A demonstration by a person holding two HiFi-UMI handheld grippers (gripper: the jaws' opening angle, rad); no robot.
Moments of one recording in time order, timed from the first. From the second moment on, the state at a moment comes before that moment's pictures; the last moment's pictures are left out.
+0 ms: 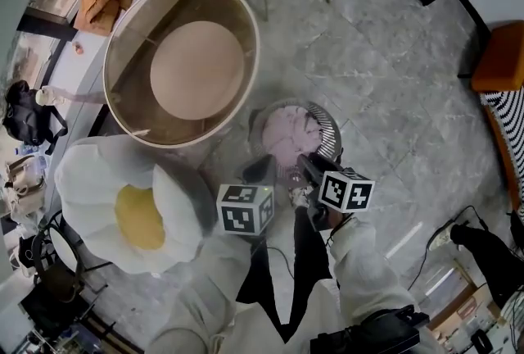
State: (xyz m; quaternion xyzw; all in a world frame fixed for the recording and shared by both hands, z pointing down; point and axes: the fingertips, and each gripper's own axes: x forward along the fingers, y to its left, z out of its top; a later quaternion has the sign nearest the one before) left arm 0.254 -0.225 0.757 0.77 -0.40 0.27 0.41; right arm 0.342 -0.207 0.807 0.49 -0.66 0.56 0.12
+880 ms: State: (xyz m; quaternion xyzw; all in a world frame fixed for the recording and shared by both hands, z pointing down) left arm 0.188 -0.214 0.639 0.78 -0.43 0.21 0.40; right arm 0.320 -0.222 0.680 0.54 -0.69 0.46 0.13
